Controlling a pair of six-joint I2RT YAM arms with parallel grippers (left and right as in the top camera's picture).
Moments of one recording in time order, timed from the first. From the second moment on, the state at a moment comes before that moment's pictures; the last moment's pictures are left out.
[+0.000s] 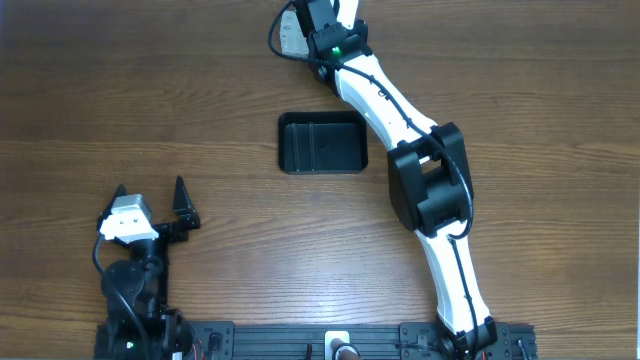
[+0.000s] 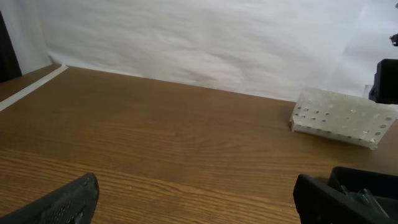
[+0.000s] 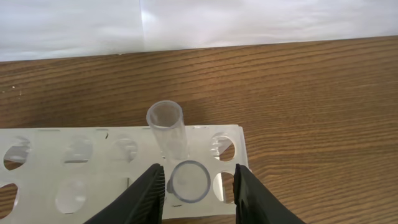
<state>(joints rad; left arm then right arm) 0.07 0.01 0.01 -0.07 -0.06 -0.12 0.46 2.40 2.06 -0.44 0.59 0.36</state>
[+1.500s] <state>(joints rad) 0.07 0.01 0.01 -0.07 -0.06 -0.12 0.49 2.40 2.06 -0.43 0.59 0.30</state>
